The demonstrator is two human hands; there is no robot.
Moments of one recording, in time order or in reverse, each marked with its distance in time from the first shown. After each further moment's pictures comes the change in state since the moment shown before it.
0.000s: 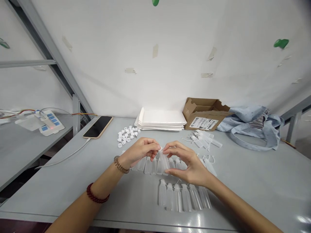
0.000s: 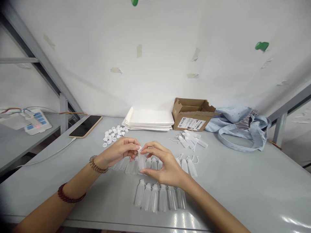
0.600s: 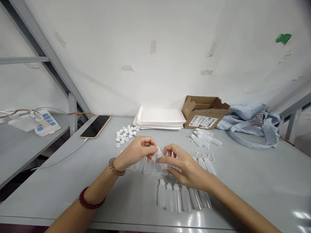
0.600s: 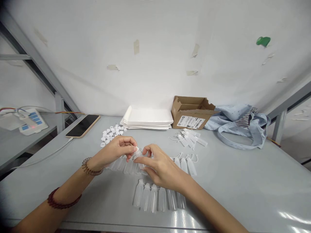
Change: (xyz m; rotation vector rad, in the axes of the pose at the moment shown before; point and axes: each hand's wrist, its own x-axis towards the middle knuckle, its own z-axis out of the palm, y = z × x) left_hand -0.007 0.008 0.002 0.245 0.083 0.076; right_hand -0.007 -0.001 0.001 -0.405 -0.204 -0.018
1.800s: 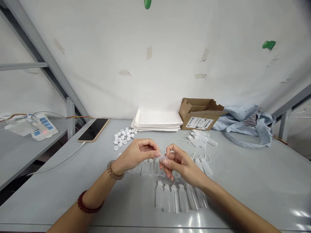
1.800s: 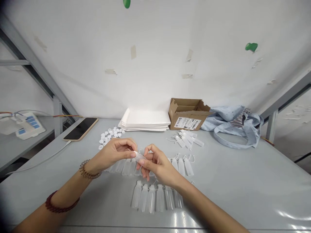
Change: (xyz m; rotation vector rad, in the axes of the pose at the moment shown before) left_hand -0.003 0.003 0.005 0.001 -0.053 0.169; right_hand 0.007 -0.005 0.010 1.138 0.094 0.397
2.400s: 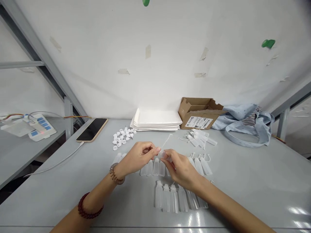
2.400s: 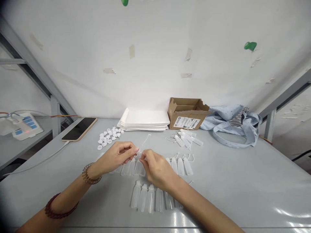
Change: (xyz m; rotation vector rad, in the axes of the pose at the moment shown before) left_hand -0.001 -0.004 0.009 0.297 0.076 -0.080; right_hand -0.002 0.023 -0.005 -1.075 0.214 -0.478
